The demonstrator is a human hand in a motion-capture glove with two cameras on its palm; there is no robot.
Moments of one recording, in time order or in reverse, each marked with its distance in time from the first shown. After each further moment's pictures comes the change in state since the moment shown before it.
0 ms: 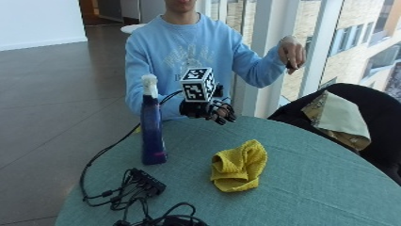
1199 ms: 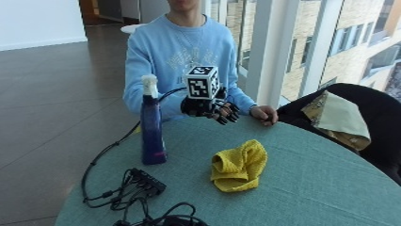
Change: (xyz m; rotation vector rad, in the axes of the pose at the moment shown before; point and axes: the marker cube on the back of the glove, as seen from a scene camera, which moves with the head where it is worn) arm 0.002 -0.006 -0.007 -0.053 0.108 -0.002
